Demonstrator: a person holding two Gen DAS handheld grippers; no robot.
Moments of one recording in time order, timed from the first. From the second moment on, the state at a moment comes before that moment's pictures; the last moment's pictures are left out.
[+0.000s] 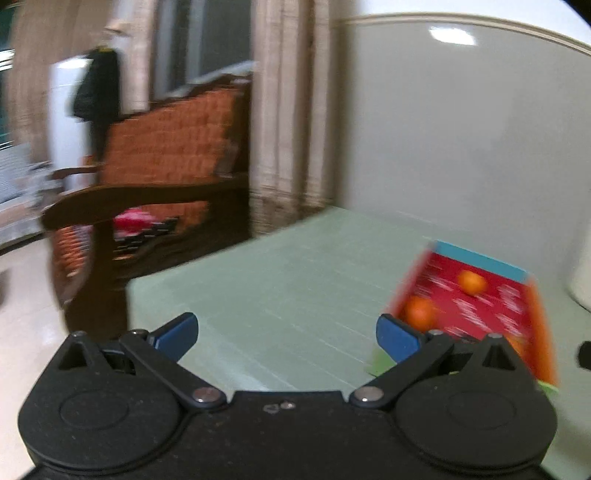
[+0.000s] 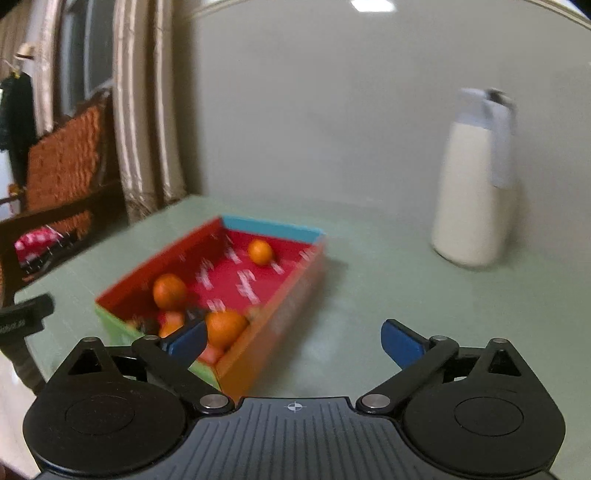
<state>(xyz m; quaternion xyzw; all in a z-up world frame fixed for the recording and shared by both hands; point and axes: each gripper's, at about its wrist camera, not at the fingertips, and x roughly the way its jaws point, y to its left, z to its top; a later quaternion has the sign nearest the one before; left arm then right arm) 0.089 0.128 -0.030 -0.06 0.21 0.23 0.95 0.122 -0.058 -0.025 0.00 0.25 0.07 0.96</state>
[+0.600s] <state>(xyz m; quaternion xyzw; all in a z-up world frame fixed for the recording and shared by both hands) -0.013 0.036 0.028 0.02 0.23 0.08 0.97 -0.031 -0.096 0.032 0.06 0.25 -0.04 0.97</state>
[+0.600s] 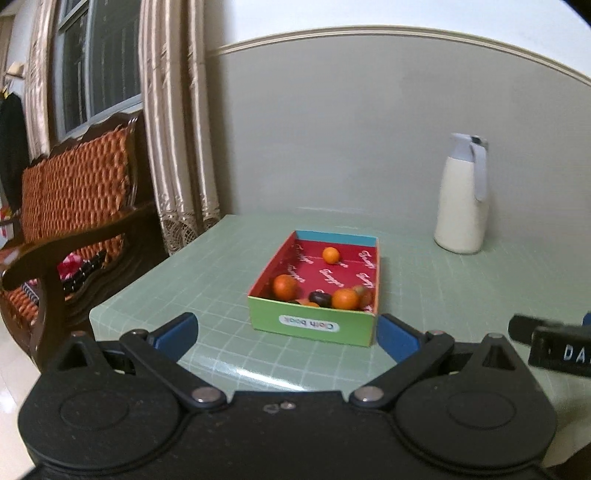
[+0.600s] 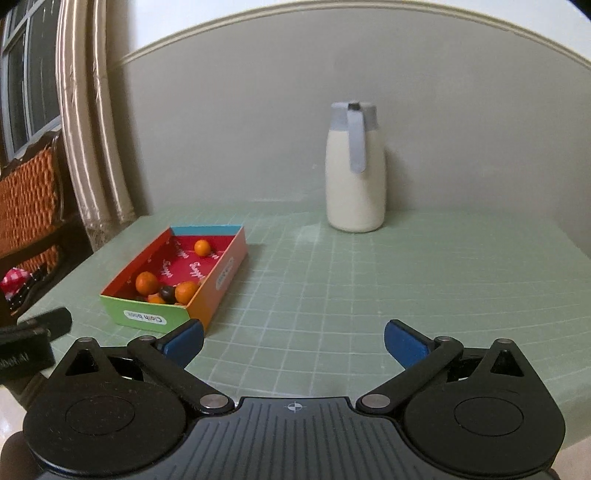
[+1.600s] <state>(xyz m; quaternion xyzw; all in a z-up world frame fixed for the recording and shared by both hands) -0.010 0.030 0.022 0.02 0.25 0.07 0.97 -0.042 -0.097 0.035 0.05 0.23 -0.04 0.97</state>
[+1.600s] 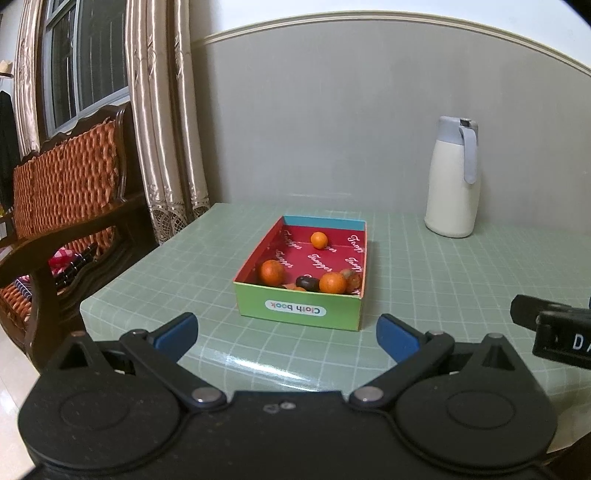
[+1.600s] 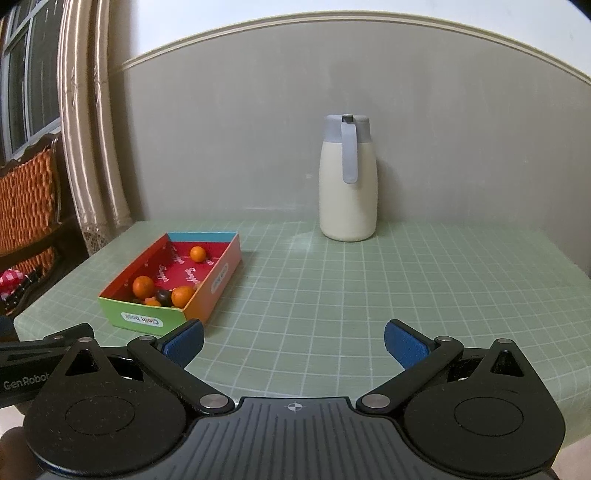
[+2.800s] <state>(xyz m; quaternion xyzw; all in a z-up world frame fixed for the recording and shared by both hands) -0.007 0.027 0.022 0.02 0.26 0.06 0.96 -0.040 -0.088 0.034 0.05 0.23 -0.05 0.97</state>
